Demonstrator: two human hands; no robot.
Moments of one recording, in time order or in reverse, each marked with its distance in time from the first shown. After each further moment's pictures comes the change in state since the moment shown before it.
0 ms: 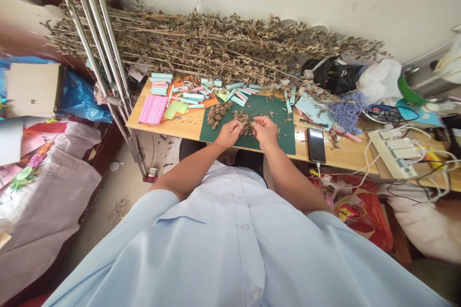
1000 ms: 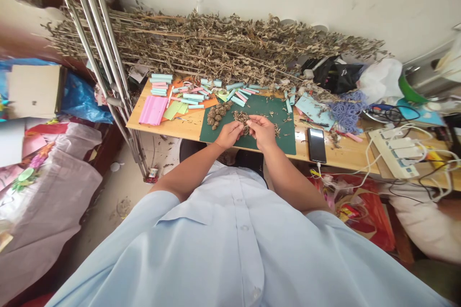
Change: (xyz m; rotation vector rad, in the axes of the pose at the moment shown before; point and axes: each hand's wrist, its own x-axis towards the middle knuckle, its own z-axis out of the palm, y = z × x) left_hand 0.000 -0.006 -0.003 -0.041 -0.072 0.040; right_hand -0.013 -0.017 0.010 0.084 -0.094 0.027
